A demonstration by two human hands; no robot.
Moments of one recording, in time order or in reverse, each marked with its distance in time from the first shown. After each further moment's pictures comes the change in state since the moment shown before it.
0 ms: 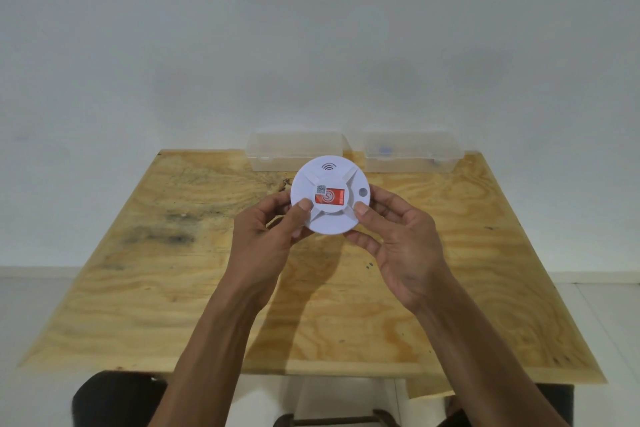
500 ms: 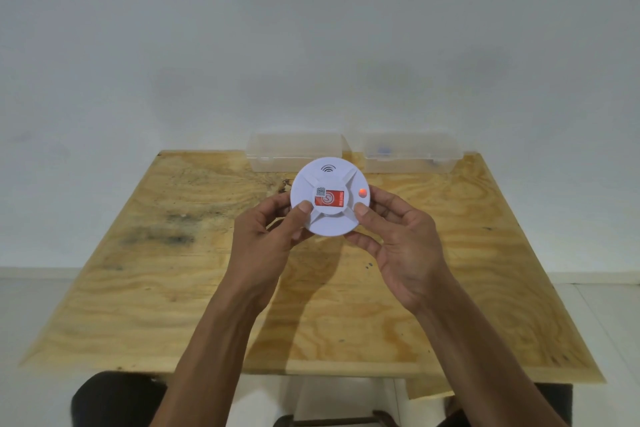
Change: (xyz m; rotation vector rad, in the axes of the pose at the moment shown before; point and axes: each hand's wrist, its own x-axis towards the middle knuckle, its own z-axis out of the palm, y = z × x) left_hand -0.002 -0.001 0.000 -0.011 -0.001 -0.007; right_hand -0.001 0.000 0.001 0.007 0.006 -0.008
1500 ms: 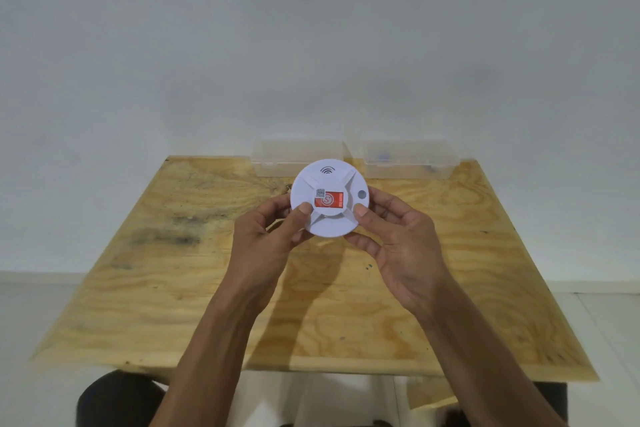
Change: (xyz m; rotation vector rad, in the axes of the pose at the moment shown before) left_hand -0.011 0.009 -0.001 -0.004 0.002 0.033; right_hand -0.008 -0.004 0.003 -0.014 -0.022 -0.027
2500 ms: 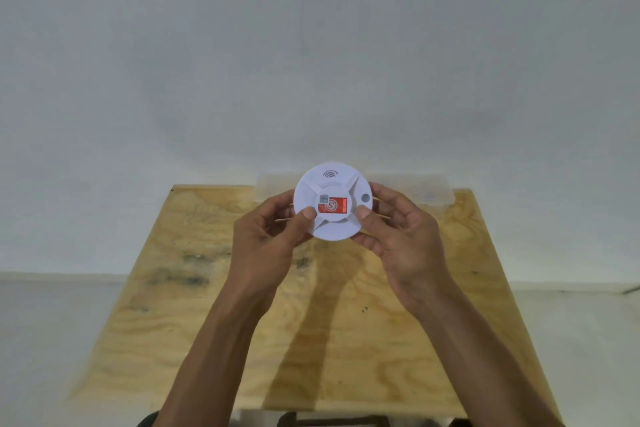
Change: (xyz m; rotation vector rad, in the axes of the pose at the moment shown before) left_hand 0.040 0.090 0.032 0.138 0.036 -0.010; right_hand 0.037 -0.084 0.042 -0.150 0.084 -0.039
